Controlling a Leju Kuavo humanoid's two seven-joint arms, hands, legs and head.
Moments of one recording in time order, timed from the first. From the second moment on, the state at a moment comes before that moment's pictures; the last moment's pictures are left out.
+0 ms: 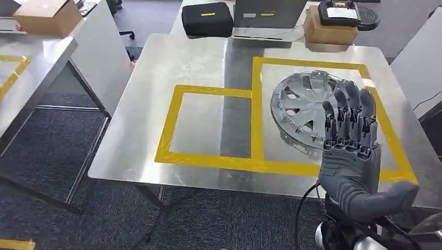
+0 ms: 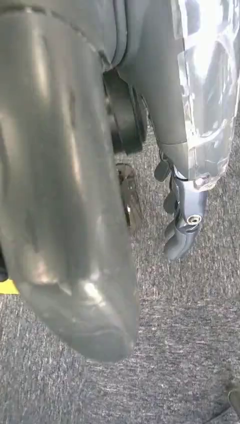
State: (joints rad) left arm -0.13 -0.02 -1.12 -0.22 0.94 0.21 -0.10; right arm -0.02 -0.37 0.49 -2.28 -0.20 -0.33 -0.30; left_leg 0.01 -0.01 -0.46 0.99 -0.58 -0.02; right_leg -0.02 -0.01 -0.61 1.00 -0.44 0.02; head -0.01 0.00
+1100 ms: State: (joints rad) left arm -0.13 0.02 -1.12 -0.22 0.91 0.22 -0.10; right arm 0.05 -0.34 0.50 -2.18 -0.33 -0.37 -0.38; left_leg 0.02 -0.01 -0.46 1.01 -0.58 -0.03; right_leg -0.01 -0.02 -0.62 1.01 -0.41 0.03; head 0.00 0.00
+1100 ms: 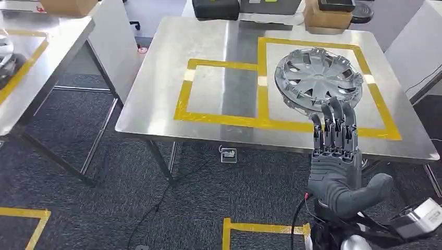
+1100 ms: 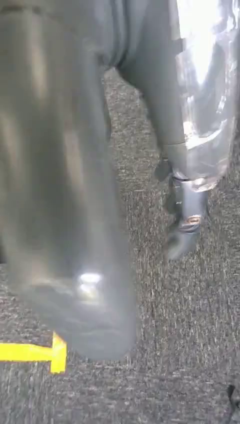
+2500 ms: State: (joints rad) left arm -0.13 0.03 -1.12 -0.22 0.87 0.22 -0.05; right arm -0.06 -0.13 0.52 -0.51 -0.59 -0.16 -0.09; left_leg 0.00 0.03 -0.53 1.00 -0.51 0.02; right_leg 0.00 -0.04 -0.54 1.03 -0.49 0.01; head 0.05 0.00
